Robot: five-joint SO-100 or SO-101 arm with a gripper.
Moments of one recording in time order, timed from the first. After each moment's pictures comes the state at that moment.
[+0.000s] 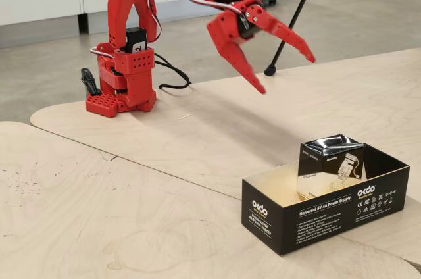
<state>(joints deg) -16.3 100.3 95.3 58.1 -50.4</state>
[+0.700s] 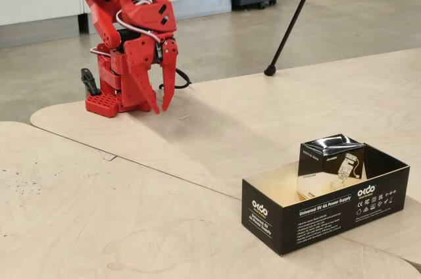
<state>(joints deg) -4.9 164.3 164.3 69.2 -81.1</state>
